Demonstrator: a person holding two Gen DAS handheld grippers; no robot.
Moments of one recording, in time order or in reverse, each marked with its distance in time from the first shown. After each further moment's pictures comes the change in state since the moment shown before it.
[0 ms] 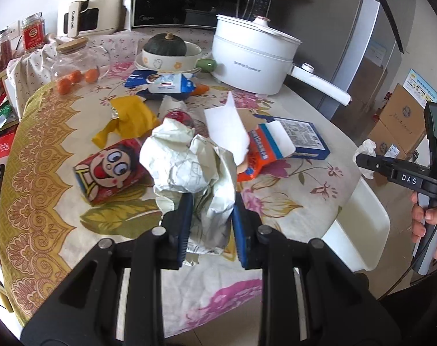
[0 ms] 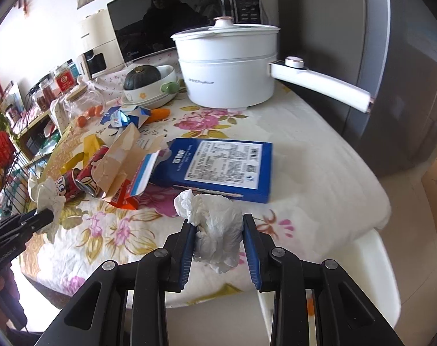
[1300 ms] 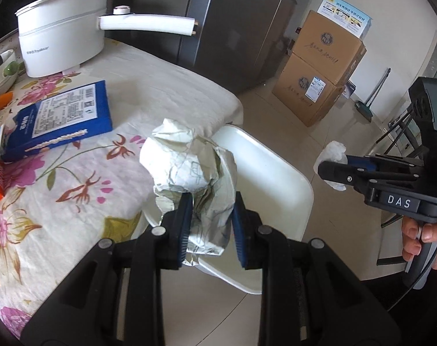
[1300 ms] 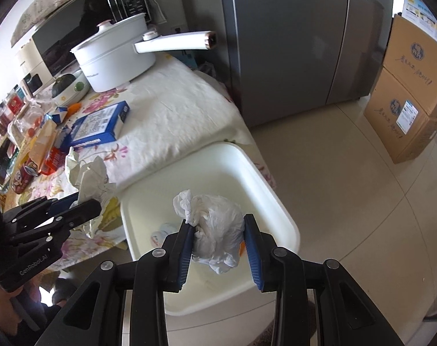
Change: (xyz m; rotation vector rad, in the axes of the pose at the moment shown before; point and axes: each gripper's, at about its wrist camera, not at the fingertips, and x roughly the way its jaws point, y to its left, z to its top) left arm 0.075 -0.260 -0.025 0.269 0.186 -0.329; right arm -0.078 -0.181 -0.096 0.208 0.128 -0.162
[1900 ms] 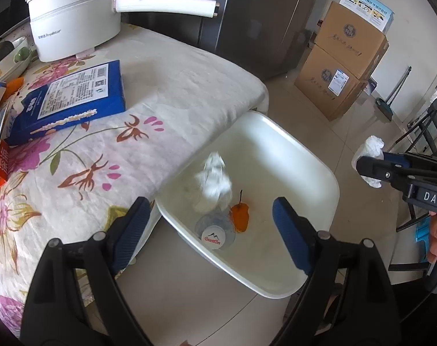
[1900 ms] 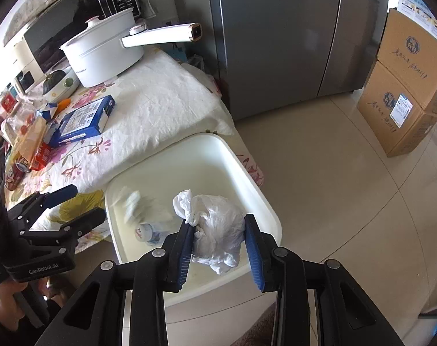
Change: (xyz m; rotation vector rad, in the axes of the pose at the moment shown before) left arm 0.015 0.010 -0.008 -0.047 0.049 0.105; right arm 0.004 -0.011 -0.002 -0.001 0.030 -0.024
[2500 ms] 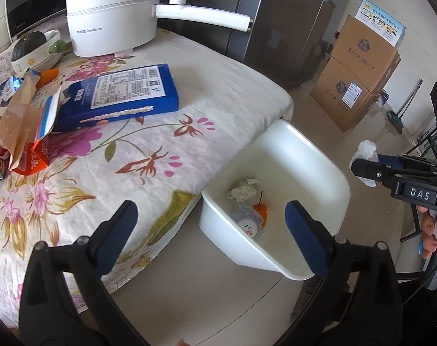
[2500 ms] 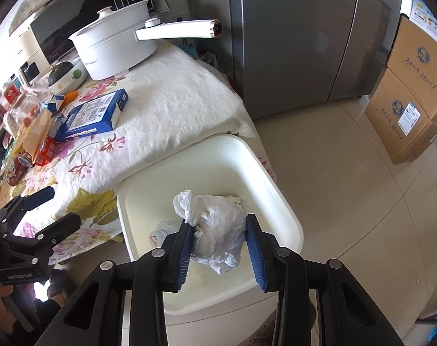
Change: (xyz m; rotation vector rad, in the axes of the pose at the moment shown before) left arm -0.034 0.039 -0.008 -0.051 -0.033 0.070; right arm 0.009 0.030 0.011 -0.032 0.014 0.015
